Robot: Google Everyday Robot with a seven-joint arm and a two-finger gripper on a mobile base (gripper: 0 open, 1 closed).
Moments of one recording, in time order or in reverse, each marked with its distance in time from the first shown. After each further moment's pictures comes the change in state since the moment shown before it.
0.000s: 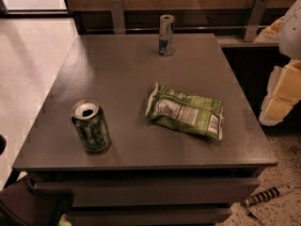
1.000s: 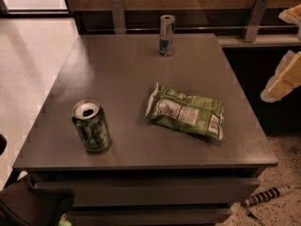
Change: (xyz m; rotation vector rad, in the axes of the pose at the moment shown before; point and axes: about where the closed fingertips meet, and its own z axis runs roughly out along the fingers) arm 0.020 -0.058 0.001 0.189 -0.172 0.078
